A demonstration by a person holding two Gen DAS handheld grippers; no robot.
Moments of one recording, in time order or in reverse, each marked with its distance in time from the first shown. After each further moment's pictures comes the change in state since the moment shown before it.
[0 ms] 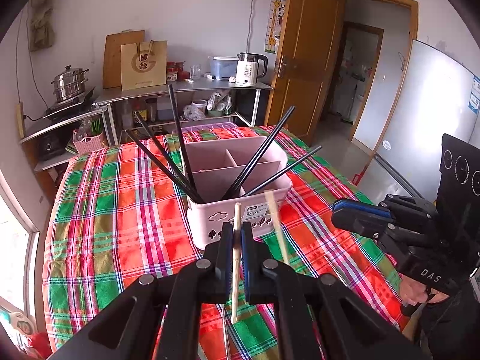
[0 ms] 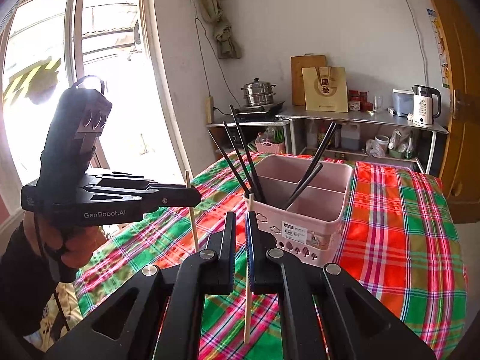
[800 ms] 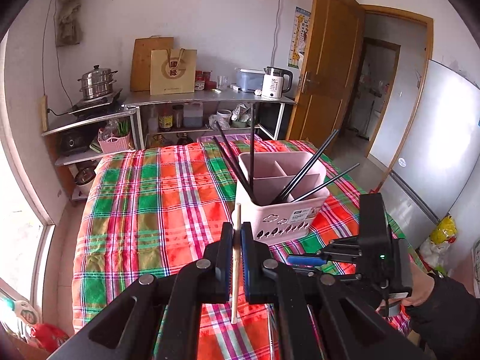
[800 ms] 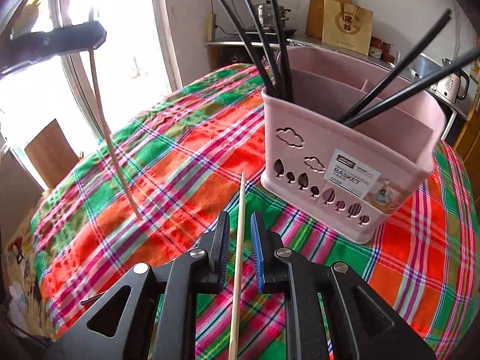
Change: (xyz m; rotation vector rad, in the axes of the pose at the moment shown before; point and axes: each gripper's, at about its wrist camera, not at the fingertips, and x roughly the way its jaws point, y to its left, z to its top) left arm -0.046 0.063 -0.008 -0.065 -0.059 0.077; right arm 0.135 0.017 -0.047 -0.119 0.402 -0.060
